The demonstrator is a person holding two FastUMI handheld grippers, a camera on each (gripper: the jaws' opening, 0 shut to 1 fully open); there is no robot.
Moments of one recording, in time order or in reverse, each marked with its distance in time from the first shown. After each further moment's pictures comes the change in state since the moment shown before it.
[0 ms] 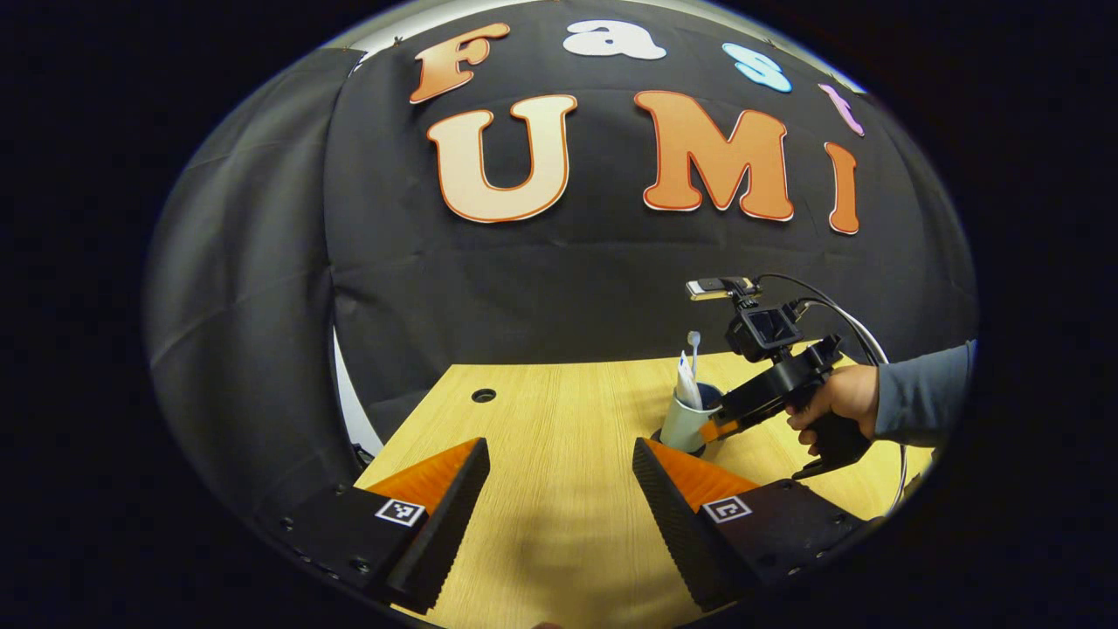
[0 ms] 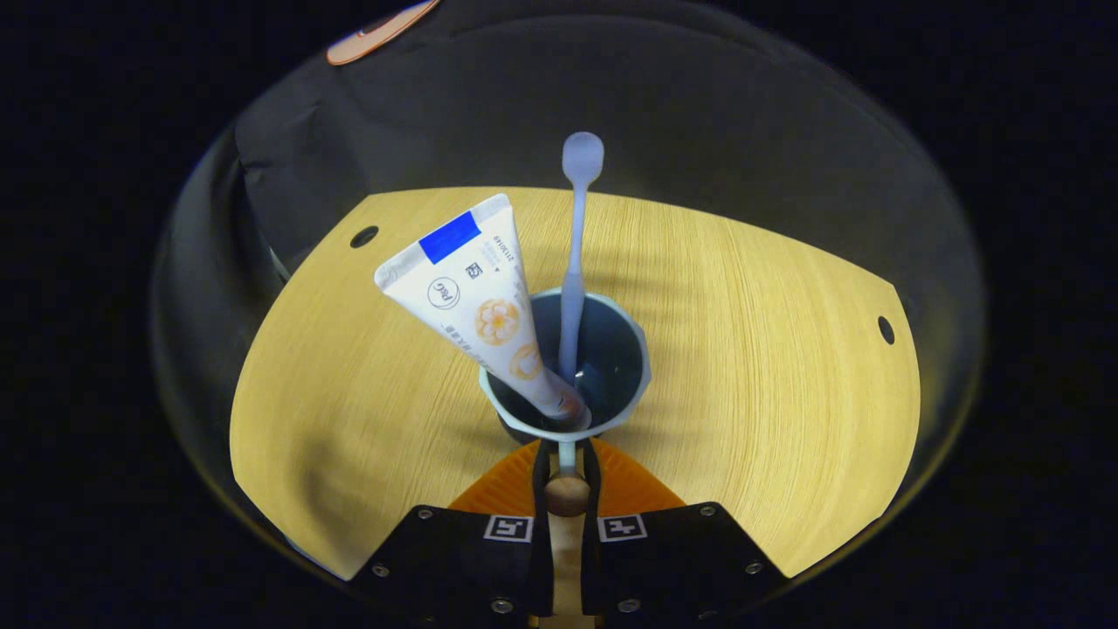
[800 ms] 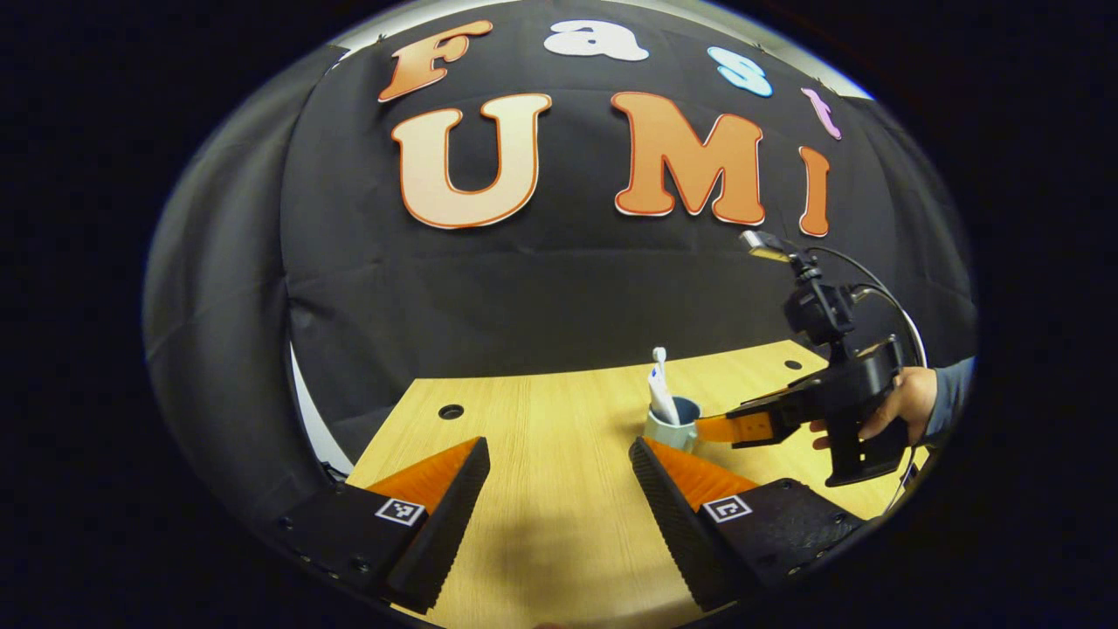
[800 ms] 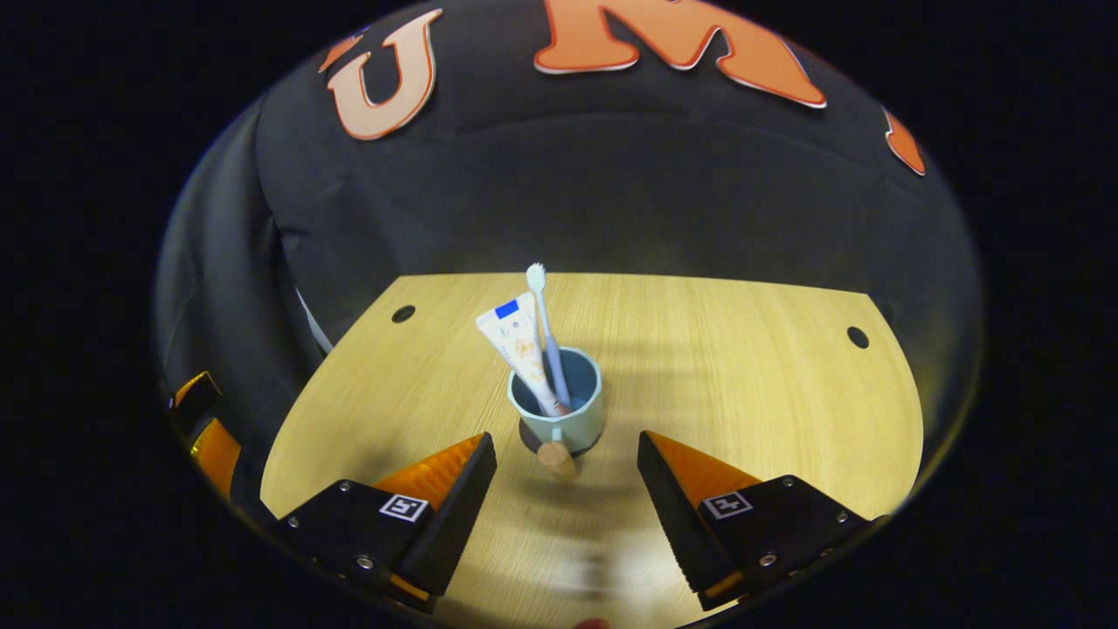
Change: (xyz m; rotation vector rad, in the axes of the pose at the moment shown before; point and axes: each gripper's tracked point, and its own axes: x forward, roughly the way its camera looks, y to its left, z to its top) left arm 0.018 -0.021 0.030 0.036 -0.057 -0.138; right arm -0.110 -0.020 0.008 0.118 -0.321 0.068
